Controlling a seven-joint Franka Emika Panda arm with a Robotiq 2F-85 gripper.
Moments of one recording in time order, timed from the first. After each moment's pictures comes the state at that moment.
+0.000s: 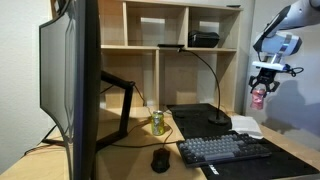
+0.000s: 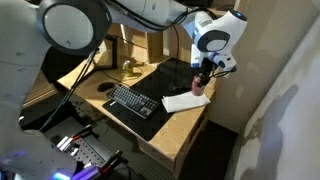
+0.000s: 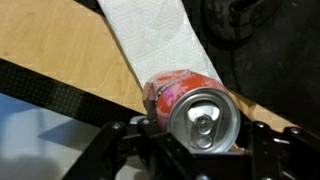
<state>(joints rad) -0.38 0.71 -0.16 -1.30 0.40 1.94 0.42</state>
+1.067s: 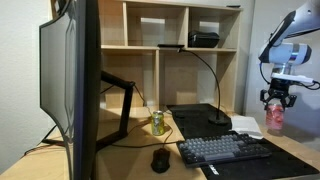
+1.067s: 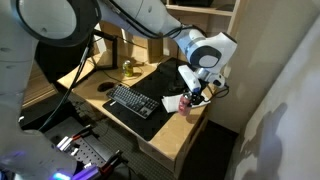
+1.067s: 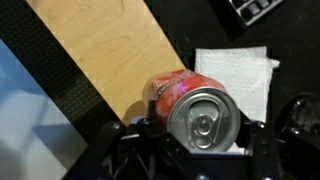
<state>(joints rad) -0.39 0.63 -0.17 -1.56 0.27 1.89 -0.08</state>
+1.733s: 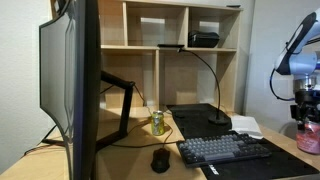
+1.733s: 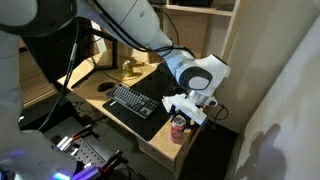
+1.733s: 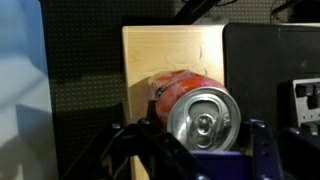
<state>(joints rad) -0.45 0.51 -0.18 -1.89 0.09 2.01 -0.66</state>
